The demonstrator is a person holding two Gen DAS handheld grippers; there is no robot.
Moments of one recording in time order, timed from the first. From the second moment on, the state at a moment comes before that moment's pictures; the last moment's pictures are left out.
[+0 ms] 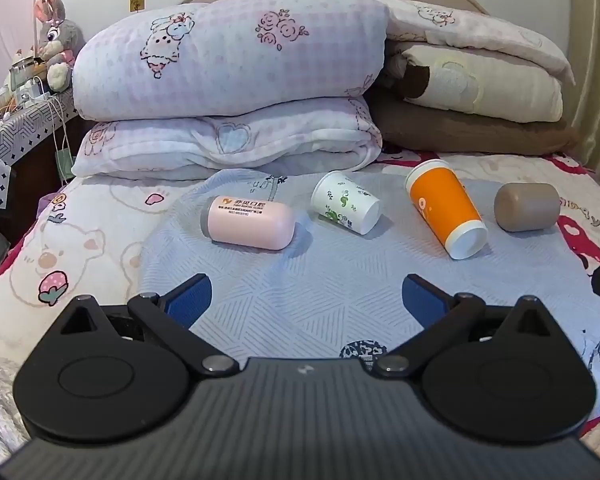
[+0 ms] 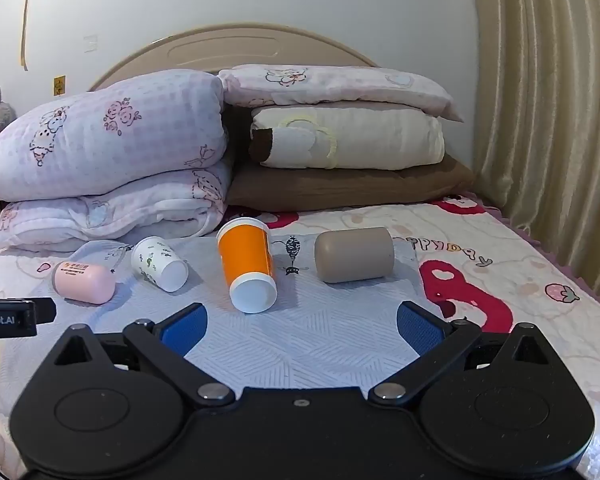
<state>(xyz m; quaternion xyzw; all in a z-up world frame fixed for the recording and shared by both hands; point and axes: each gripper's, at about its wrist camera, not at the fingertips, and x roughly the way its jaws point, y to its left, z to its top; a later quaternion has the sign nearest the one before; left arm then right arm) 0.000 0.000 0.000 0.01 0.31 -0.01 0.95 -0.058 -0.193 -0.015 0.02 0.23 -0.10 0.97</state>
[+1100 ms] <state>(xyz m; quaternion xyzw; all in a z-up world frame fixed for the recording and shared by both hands) -0.004 -0.002 -0.004 -0.02 0.31 -0.06 0.95 -0.056 -0.200 -0.019 0.03 0.24 -0.13 0.96</state>
